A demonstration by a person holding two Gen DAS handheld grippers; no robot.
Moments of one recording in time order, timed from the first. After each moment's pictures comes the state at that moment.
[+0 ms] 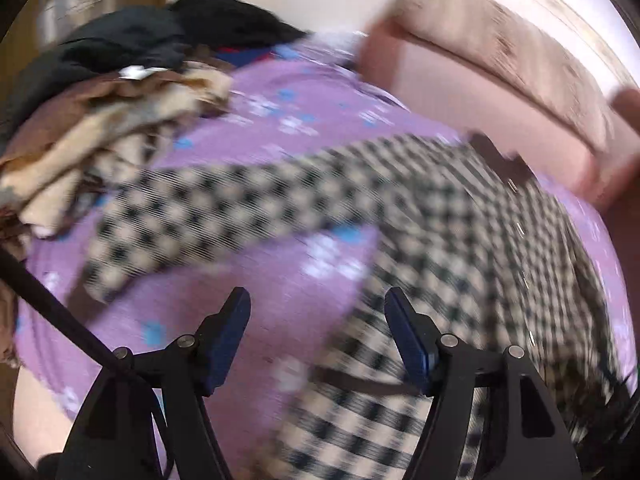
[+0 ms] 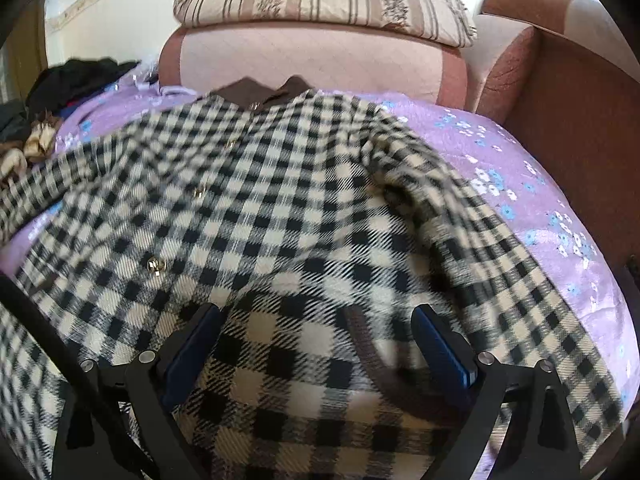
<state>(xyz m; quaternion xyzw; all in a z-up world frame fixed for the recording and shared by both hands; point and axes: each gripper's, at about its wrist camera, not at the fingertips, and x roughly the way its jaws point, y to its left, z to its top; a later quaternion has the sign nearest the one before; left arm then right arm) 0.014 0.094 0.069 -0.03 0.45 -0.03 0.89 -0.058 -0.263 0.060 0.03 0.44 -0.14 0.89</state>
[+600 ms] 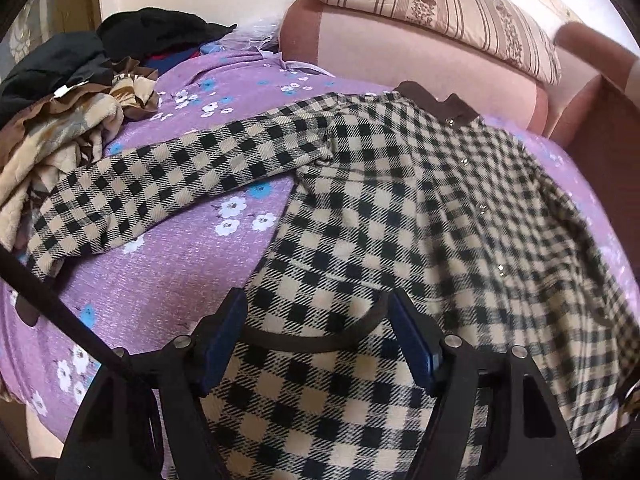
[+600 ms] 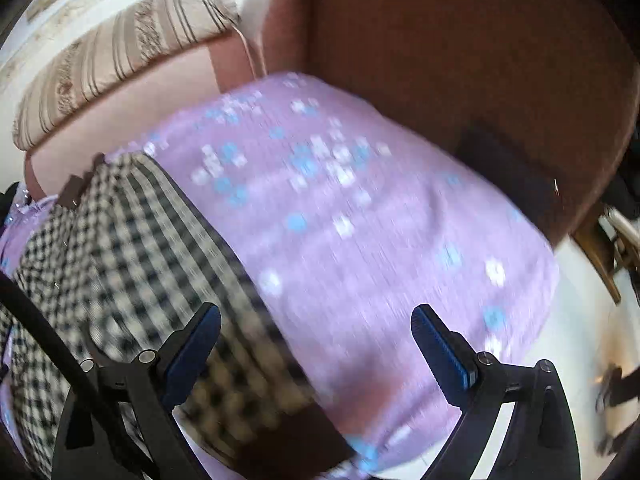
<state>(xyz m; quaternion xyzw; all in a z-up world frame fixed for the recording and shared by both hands) -0.014 0.052 0.048 0.01 0.45 -0.11 0.89 -0.211 -0.459 0.115 0.19 0.44 -0.33 0.82</state>
